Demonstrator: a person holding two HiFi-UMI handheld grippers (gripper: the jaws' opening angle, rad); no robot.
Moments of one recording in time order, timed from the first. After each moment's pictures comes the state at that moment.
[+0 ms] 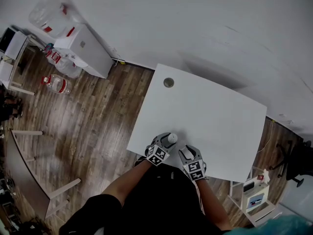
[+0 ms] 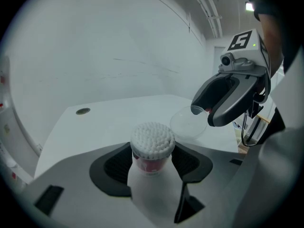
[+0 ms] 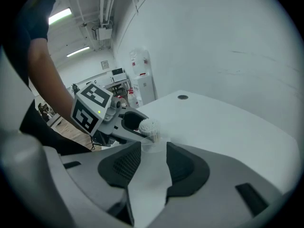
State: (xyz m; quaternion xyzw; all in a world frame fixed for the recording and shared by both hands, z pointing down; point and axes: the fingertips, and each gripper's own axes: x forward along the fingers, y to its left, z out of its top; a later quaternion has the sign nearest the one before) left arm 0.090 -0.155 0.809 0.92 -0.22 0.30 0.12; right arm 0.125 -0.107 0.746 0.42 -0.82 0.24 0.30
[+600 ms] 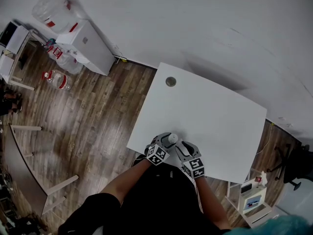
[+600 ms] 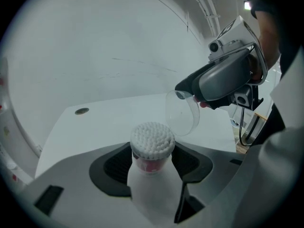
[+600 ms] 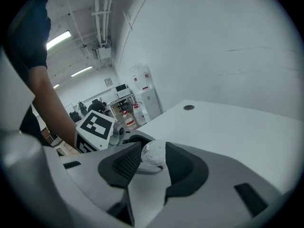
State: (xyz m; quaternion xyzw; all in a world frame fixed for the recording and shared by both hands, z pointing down) left arm 0.087 -0.148 0.808 0.92 -0.21 0.30 0.11; right arm 0.100 -0.132 0.713 0.41 -0.85 0.26 0.20
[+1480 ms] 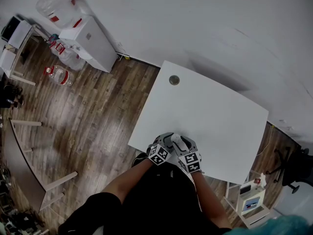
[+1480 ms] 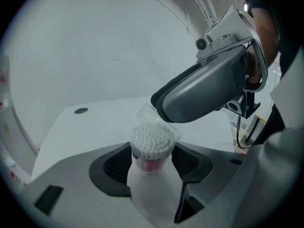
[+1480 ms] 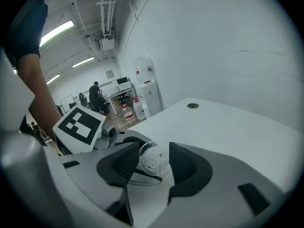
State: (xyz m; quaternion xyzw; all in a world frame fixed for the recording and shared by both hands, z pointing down) left arm 0.092 -0.141 0.808 0.92 -0.22 0.29 0.11; right arm 0.079 -0.148 0.731 0.39 -0.85 0.24 0.25
